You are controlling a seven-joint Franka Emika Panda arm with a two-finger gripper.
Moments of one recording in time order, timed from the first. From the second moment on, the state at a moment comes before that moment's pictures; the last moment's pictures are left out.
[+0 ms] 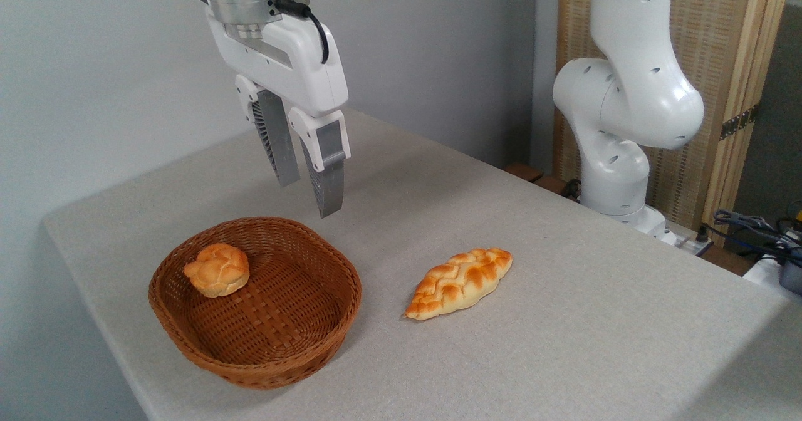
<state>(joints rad) -0.06 0.06 0.02 -1.50 -0.04 1.56 0.77</state>
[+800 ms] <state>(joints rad) -0.05 -0.01 0.02 -1.64 -0.07 1.57 0.77</state>
